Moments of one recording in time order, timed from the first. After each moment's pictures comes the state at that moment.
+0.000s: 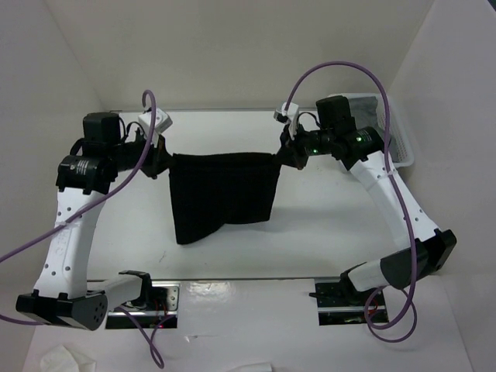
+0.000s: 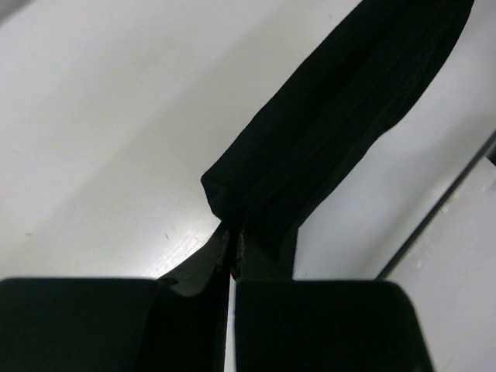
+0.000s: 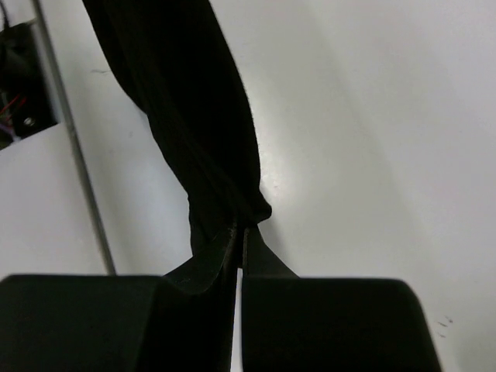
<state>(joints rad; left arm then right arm) -0.07 1.15 1.50 -0.94 0.60 0.32 0.39 1.41 1.58 -0.84 -0.67 -0.42</state>
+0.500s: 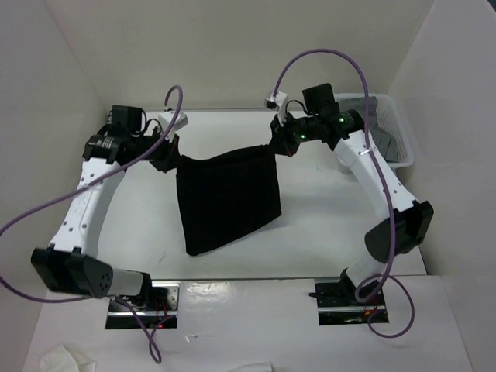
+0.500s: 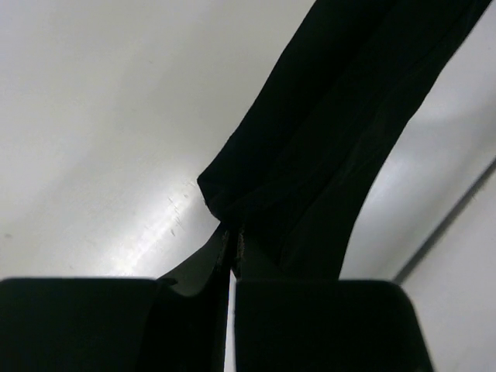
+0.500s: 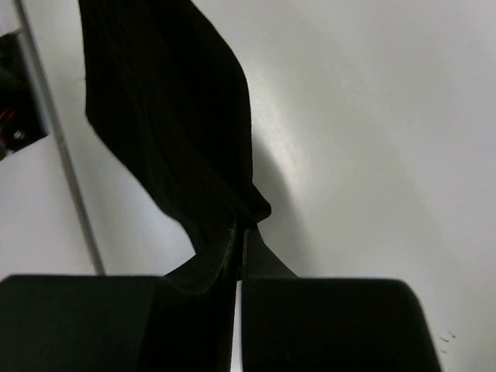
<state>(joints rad) -0.10 1.31 1.46 -0.96 0.59 0.39 0.38 1.59 1.71 -0.89 -0.70 -0.42</state>
